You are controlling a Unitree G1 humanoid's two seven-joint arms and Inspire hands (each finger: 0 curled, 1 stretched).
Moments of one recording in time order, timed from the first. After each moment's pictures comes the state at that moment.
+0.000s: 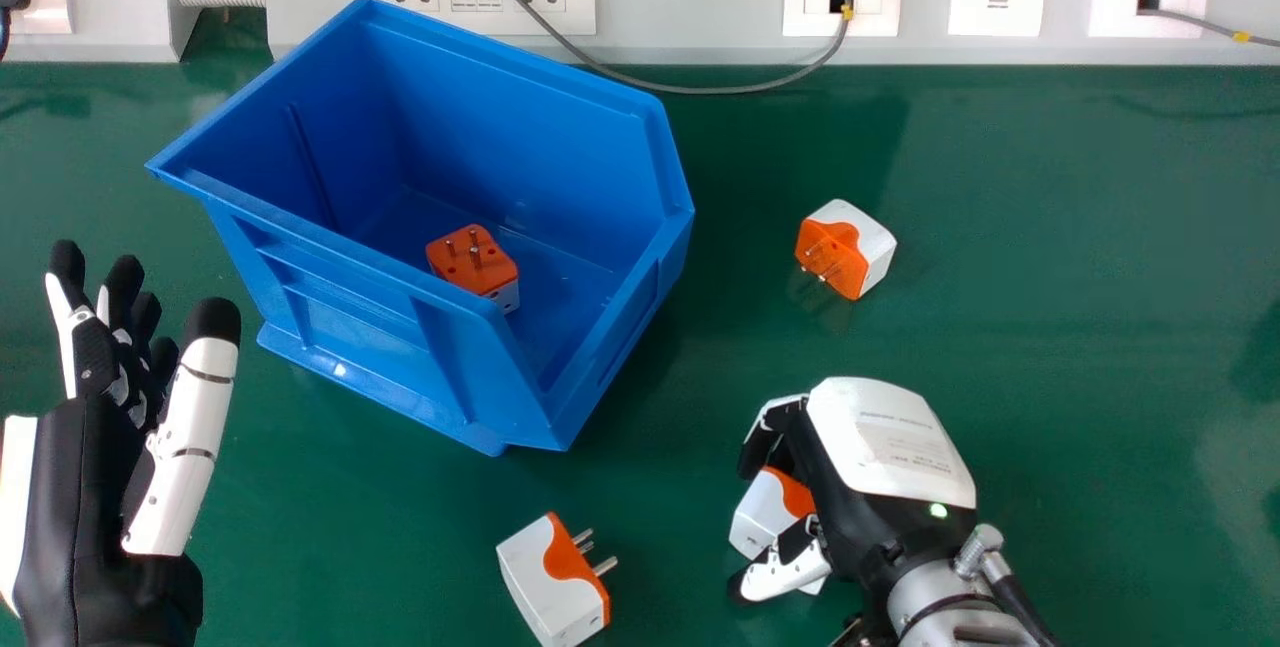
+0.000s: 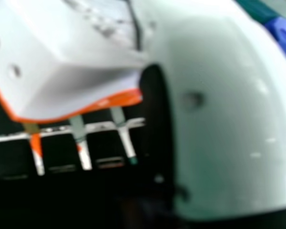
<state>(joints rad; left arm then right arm) 0.40 0.04 0.26 -0.38 -0.14 -0.15 -0.02 -0.03 -0.21 0.48 0.03 -0.95 0.34 -0.02</state>
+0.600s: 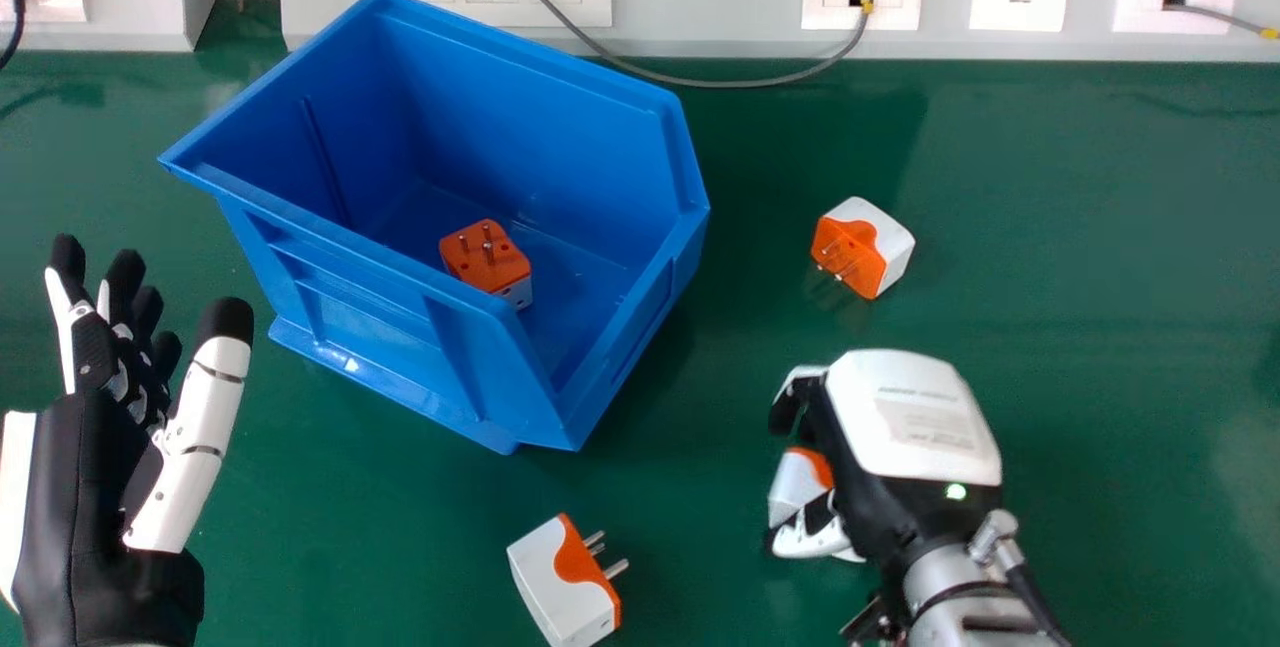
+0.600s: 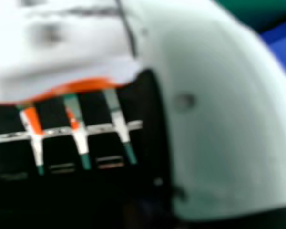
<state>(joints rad) 0.40 0.04 0.26 -0.38 -0.16 -0.14 -0.03 -0.03 -0.23 0.49 -0.06 -1.04 0.42 -0.05</state>
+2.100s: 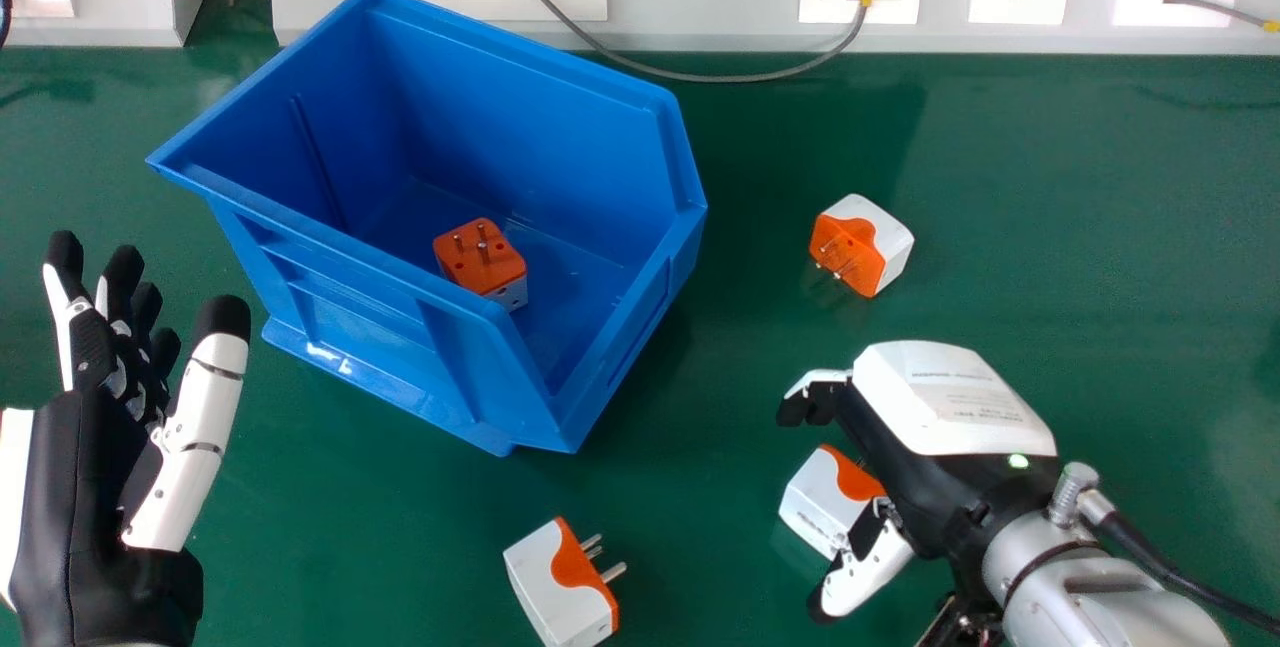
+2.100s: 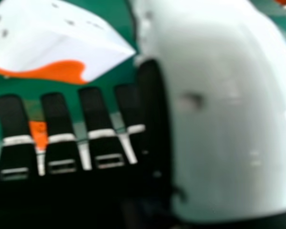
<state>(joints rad) 0.40 0.04 0.26 -0.40 -0.16 -0.14 -0.03 0.02 -0.42 0.42 -0.35 -1.01 0.36 0.38</state>
